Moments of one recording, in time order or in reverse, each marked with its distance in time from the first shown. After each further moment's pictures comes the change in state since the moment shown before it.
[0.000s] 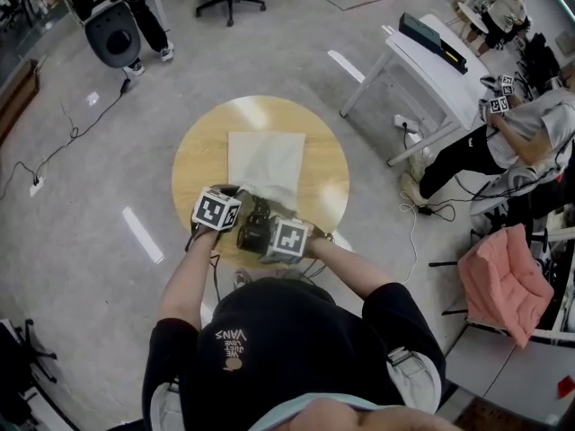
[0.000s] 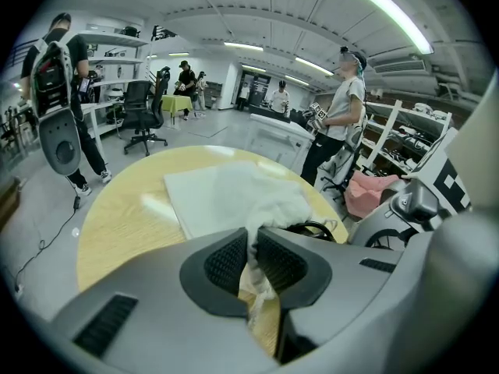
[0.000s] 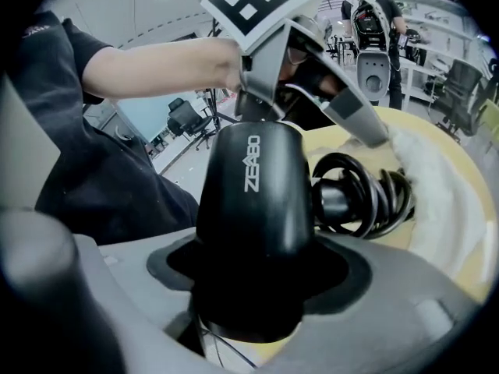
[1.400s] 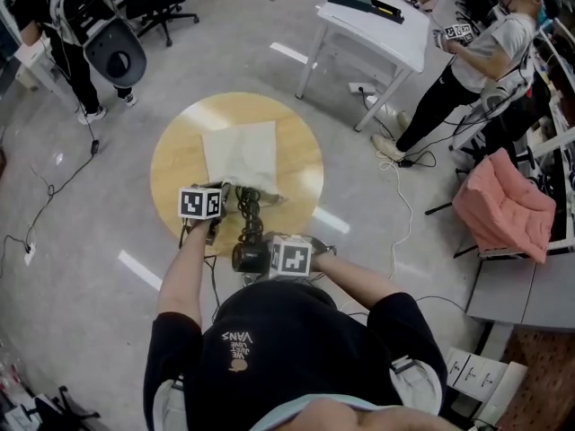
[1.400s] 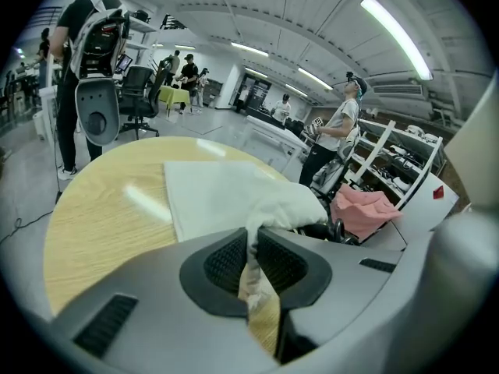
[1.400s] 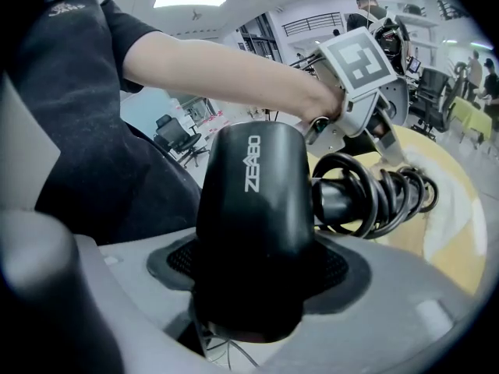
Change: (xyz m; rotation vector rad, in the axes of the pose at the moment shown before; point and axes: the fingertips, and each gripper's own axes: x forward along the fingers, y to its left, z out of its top) left arm 0.015 -0.018 -0.006 -0.085 -0.029 -0.115; right arm -0.005 0.106 0.009 0.099 -0.134 -0.093
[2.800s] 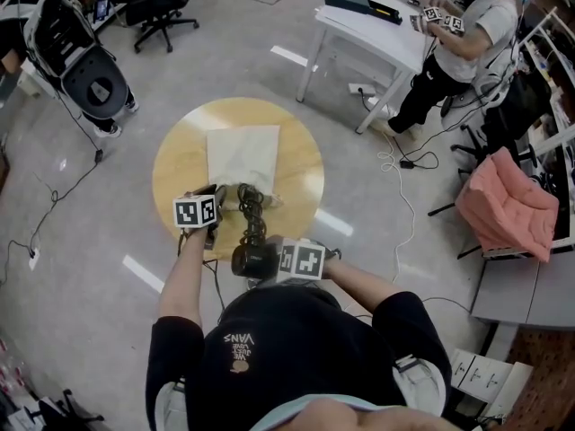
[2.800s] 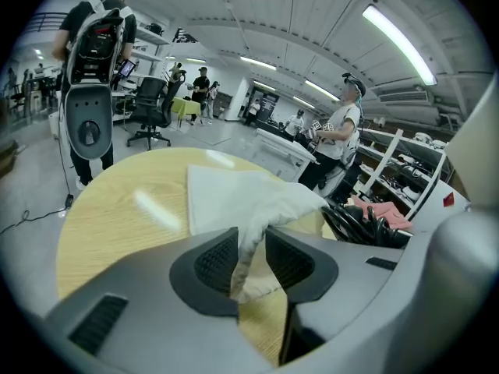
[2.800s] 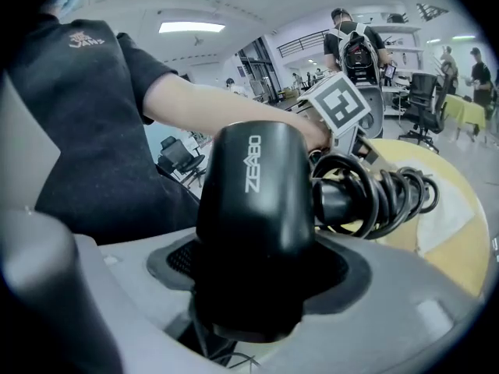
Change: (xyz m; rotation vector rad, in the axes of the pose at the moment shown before) left arm -0.007 0.011 0.015 -0.033 -0.089 0.061; right arm -0.044 0.008 0.020 0.034 -0.159 0.020
